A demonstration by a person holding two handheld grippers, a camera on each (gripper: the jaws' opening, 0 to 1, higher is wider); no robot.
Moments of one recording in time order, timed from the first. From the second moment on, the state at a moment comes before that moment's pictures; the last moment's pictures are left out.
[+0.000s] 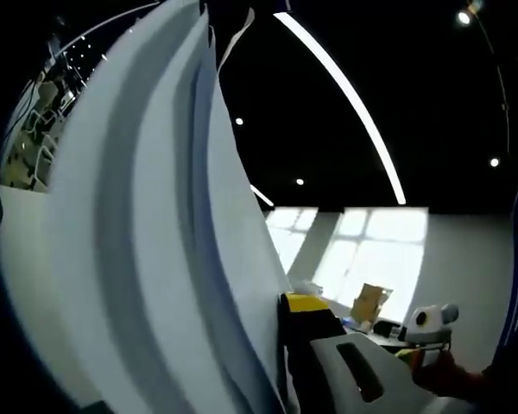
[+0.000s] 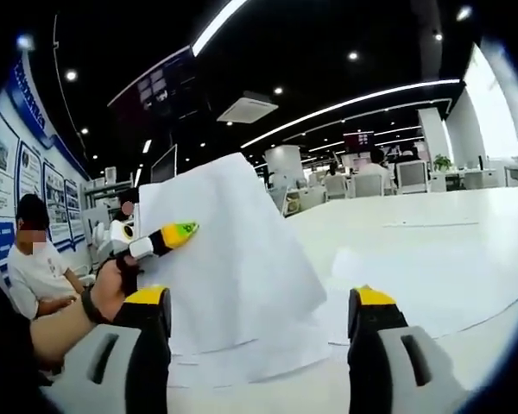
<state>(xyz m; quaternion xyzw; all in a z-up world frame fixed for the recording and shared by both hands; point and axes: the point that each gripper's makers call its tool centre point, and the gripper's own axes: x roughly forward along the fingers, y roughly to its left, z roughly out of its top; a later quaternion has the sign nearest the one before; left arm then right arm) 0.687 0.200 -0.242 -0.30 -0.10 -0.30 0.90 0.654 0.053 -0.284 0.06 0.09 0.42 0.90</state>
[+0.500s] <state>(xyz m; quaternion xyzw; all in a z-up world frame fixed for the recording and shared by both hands) 0.689 0.203 -0.242 -0.30 -0.10 -0.30 0.90 0.665 0.036 -0.293 0.06 0.10 0.40 0.91</state>
